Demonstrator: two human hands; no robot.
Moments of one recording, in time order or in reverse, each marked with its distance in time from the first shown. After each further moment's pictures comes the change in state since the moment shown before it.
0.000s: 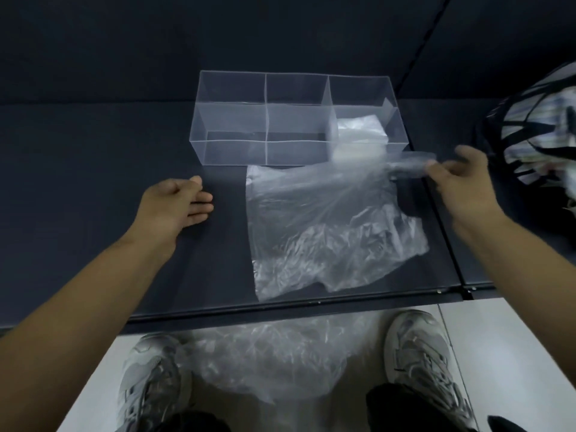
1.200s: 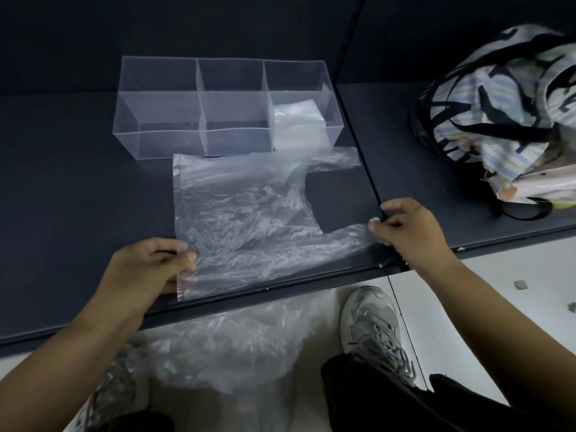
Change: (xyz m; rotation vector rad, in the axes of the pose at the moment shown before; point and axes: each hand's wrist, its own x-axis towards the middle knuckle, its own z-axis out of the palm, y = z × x) left_hand -0.082 -0.039 0.027 0.138 -0.137 -0.132; right_hand -0.067 0.044 -0.054 -0.328 -0.189 0.111
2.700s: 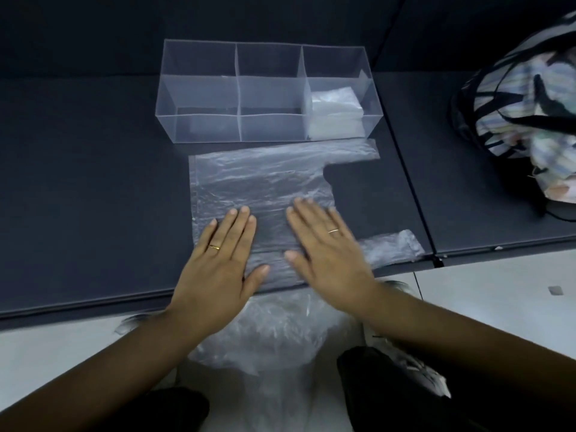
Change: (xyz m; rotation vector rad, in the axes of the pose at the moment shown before) left_hand -0.009 -0.037 0.025 1.299 -0.035 0.885; right_hand -0.062 -0.039 0.124 -0.736 -0.208 -0.794
